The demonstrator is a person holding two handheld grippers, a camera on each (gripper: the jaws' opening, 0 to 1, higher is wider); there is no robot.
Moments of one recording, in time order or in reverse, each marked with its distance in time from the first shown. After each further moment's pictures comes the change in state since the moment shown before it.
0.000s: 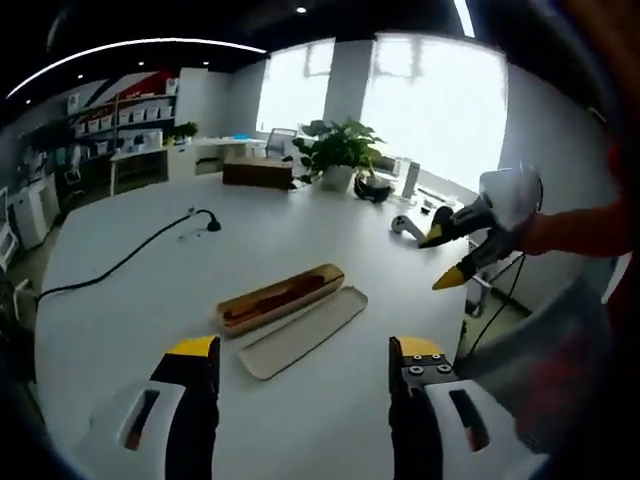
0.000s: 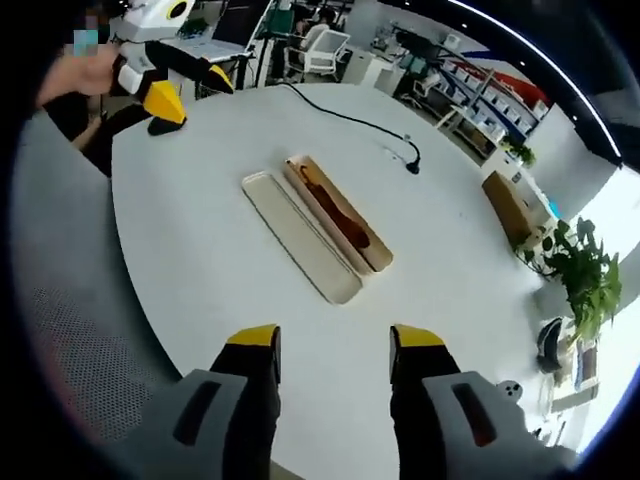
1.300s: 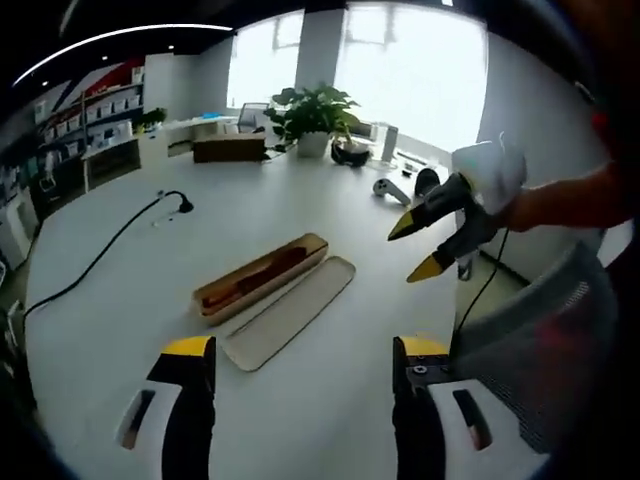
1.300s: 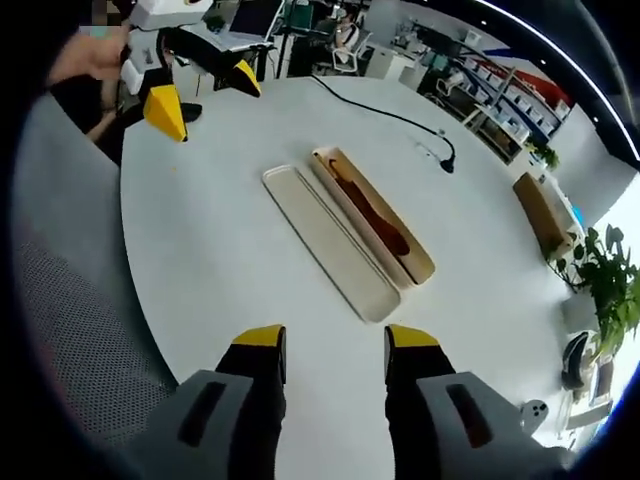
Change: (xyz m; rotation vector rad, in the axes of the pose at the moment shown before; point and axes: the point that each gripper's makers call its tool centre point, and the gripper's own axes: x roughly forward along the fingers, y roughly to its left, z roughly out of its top) left arm 0.024 -0.016 -0.012 0.095 0.121 -0.103; right arm 0.045 0.036 0.016 -0.055 -0.046 0.124
